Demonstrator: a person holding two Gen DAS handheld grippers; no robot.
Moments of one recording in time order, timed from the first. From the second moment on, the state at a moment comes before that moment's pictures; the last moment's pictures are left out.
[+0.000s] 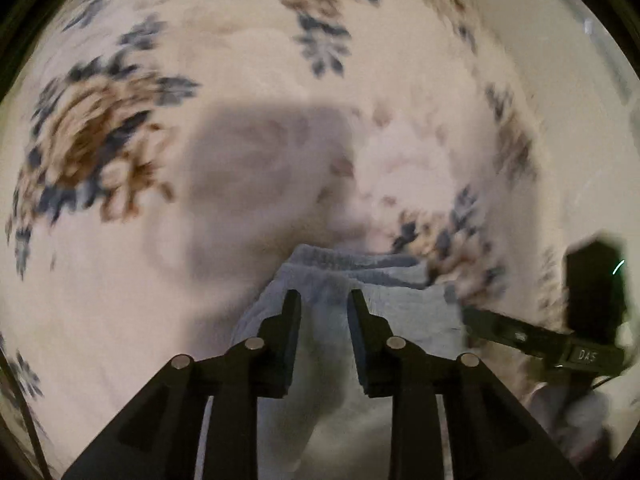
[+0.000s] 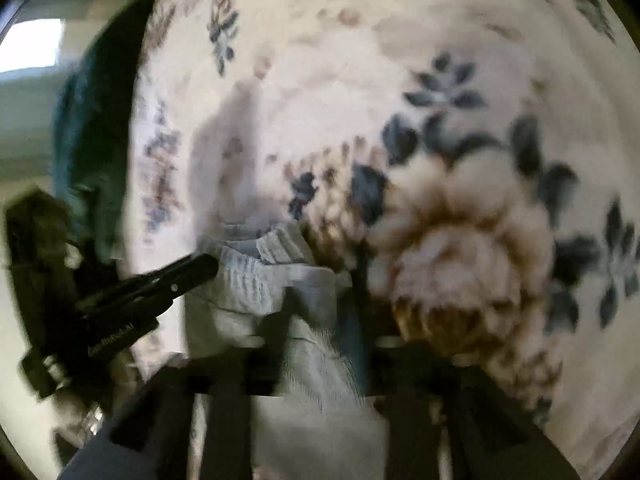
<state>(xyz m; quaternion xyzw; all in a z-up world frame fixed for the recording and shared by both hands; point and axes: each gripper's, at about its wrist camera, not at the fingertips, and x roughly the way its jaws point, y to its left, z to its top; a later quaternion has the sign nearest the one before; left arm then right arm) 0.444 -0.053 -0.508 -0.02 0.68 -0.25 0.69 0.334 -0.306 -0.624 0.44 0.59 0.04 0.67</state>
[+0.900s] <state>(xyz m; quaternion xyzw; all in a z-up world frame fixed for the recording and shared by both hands) 0.134 0.026 -0.553 -0.22 0.75 -0.16 0.60 0.046 -0.249 -0.655 0.66 0.56 -0.05 0.49</state>
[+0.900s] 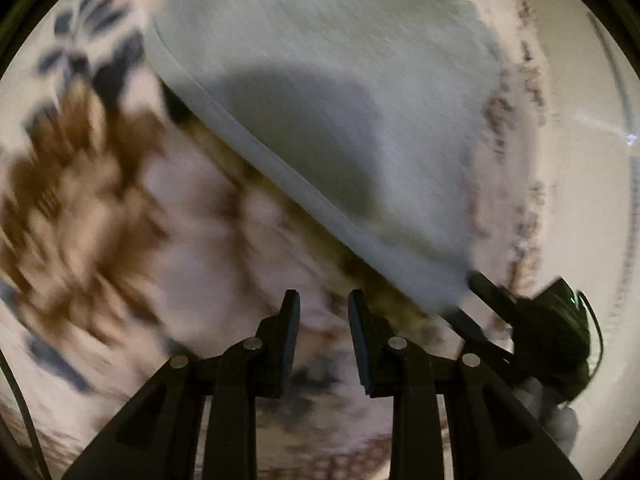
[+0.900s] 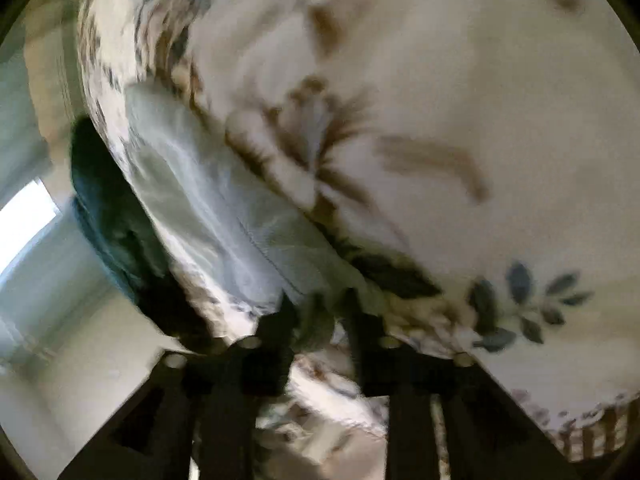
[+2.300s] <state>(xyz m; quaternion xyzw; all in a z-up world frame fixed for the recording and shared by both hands) 0.076 0.013 -0.569 -0.56 0.52 -0.13 0.63 0.195 -0.249 -0.647 0.42 0.69 0.10 0.58</state>
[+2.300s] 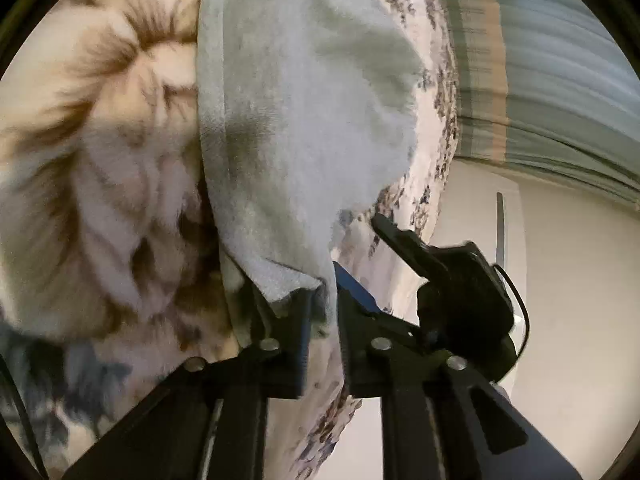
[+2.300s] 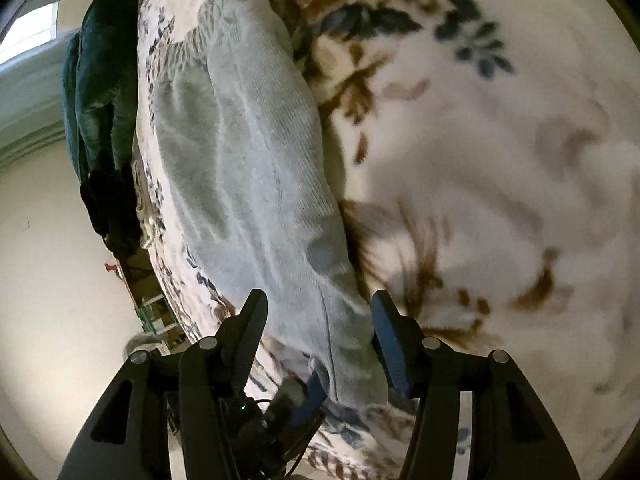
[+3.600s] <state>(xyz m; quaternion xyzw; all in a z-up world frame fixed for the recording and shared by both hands) 0.063 0.022 -0.589 -0.63 0.49 -0.15 0.59 0.203 -0.251 -0.642 0.41 0.68 0.11 0.60</state>
